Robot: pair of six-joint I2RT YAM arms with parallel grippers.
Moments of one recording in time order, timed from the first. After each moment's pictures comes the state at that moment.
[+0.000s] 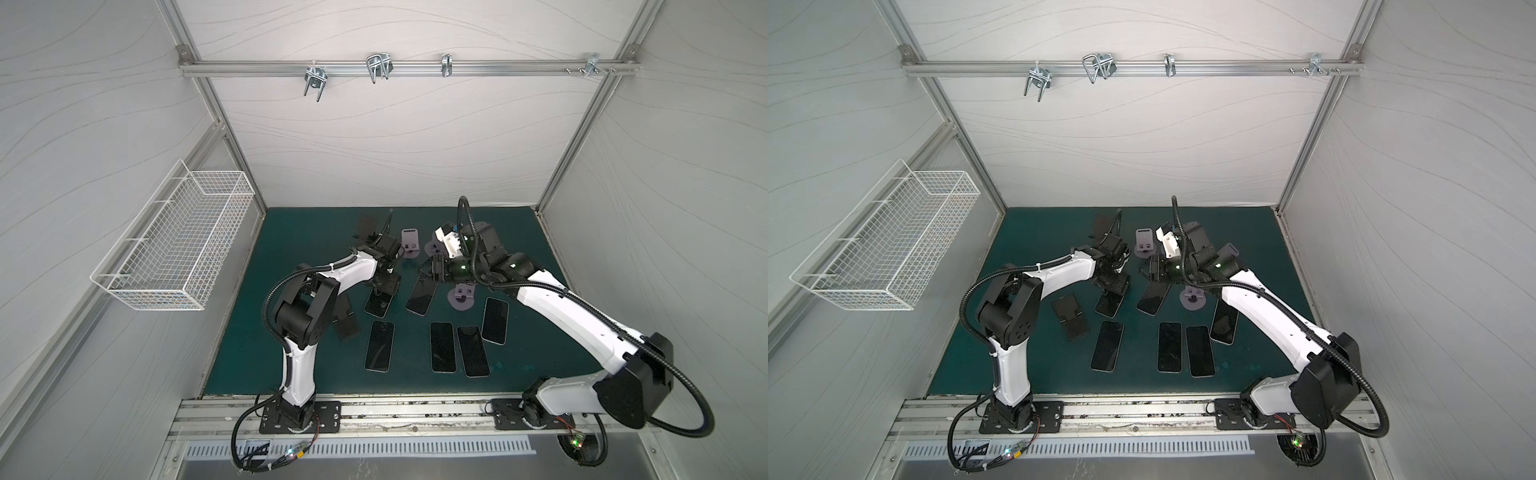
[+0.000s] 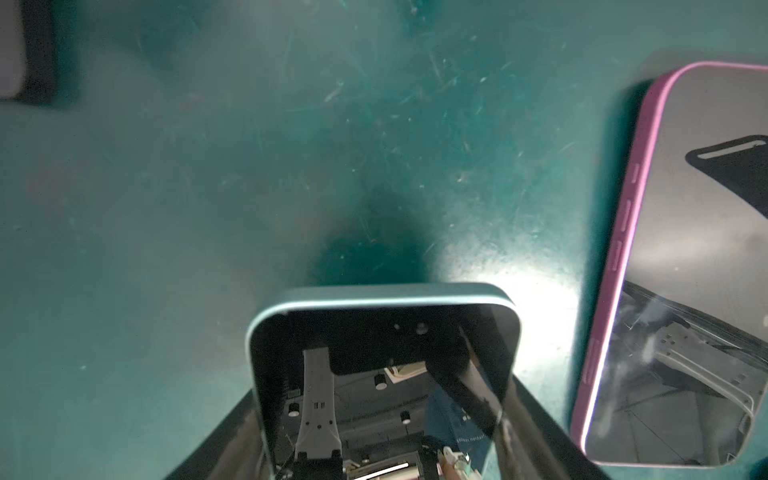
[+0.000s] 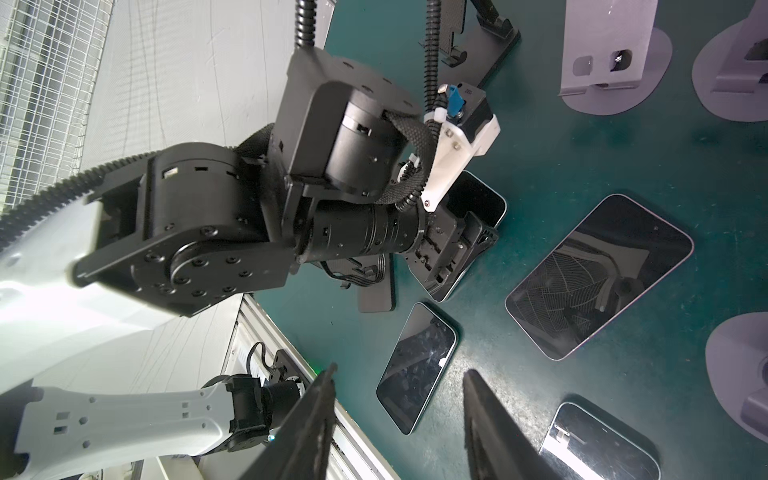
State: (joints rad) left arm -0.52 1.97 1.36 -0.67 -0.02 -0.16; right arm 0.66 1.36 1.22 -0.55 -0.41 0.56
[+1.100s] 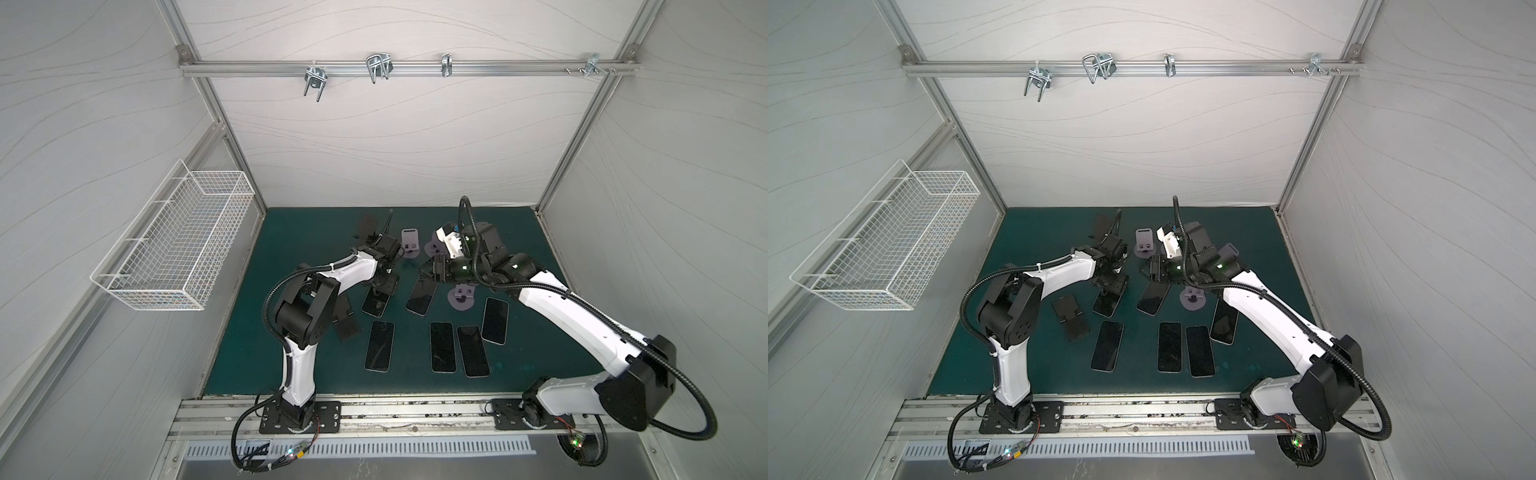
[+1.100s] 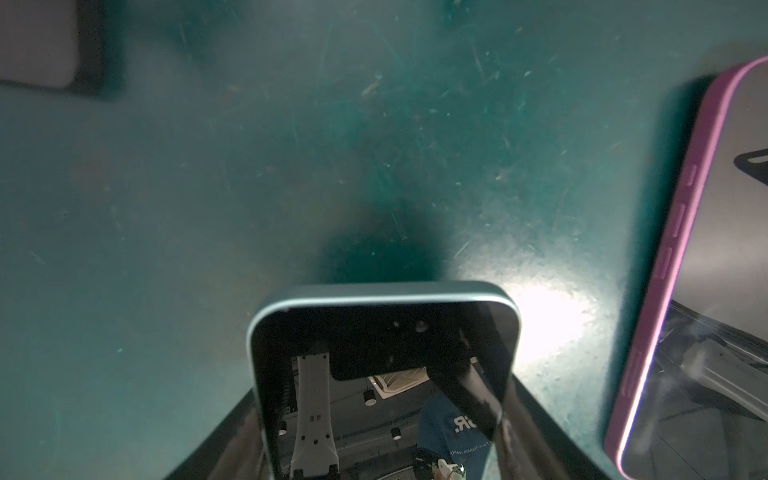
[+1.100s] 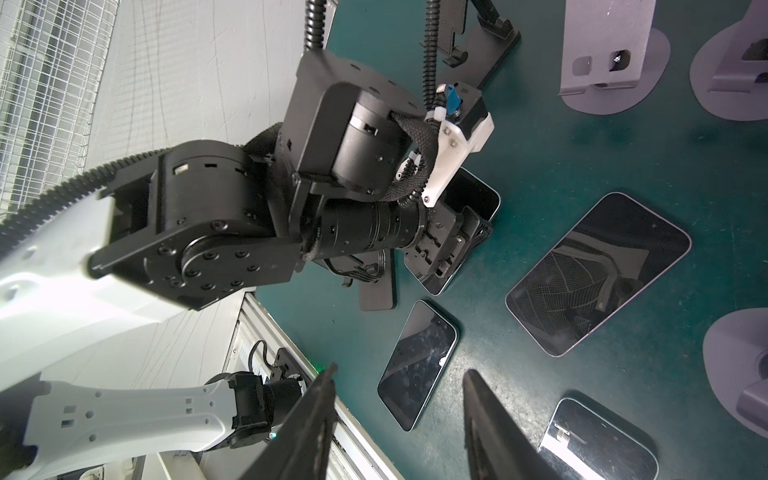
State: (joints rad) left arm -0.52 1.97 1.36 -0.68 -0.08 -0.16; right arm 0.66 1.34 1.22 -0.56 -0.41 0.56
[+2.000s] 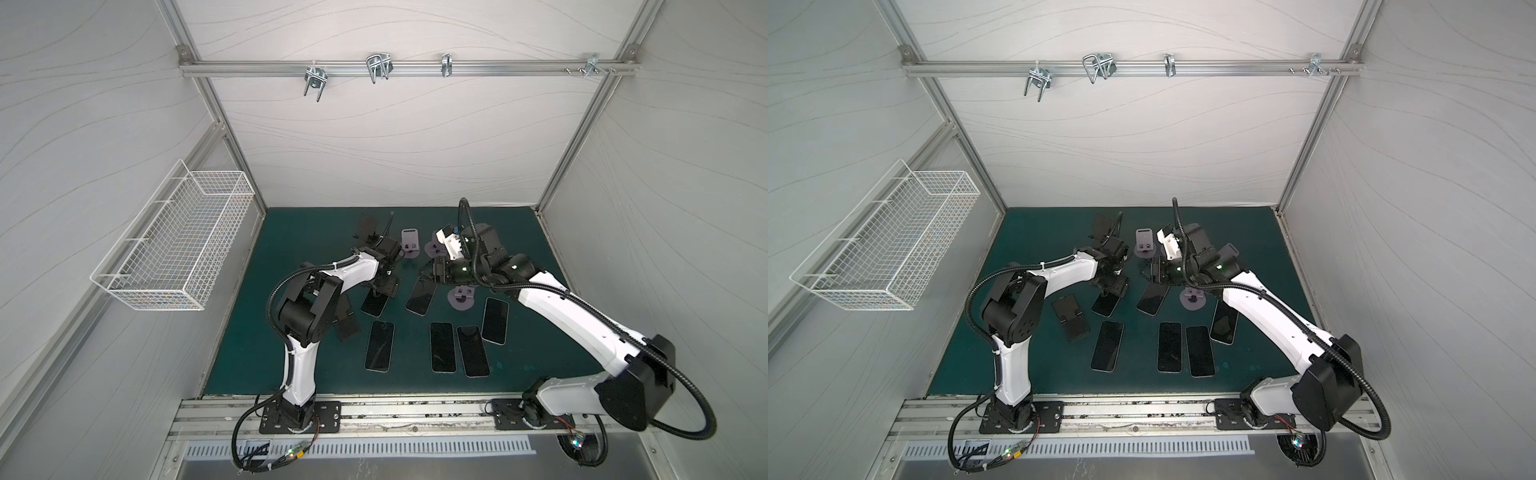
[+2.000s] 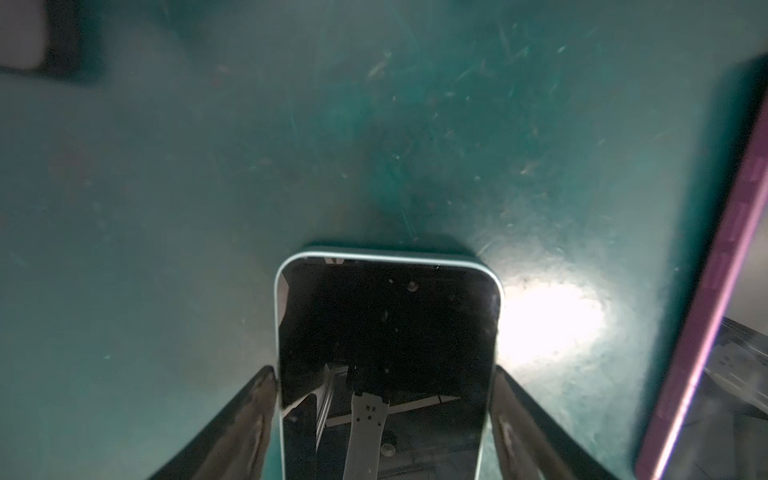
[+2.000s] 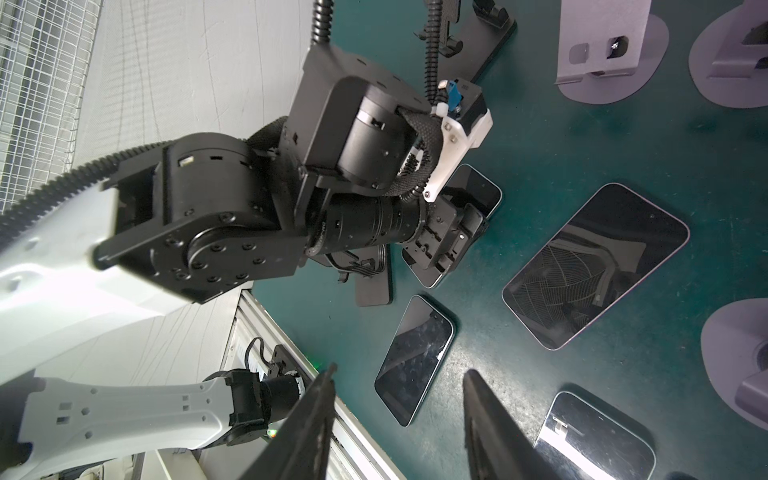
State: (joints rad) left arm -0.52 2.00 1.36 -0.68 -0.09 -0.17; right arm 0.66 1.34 1.21 -0.56 -0.41 0.56
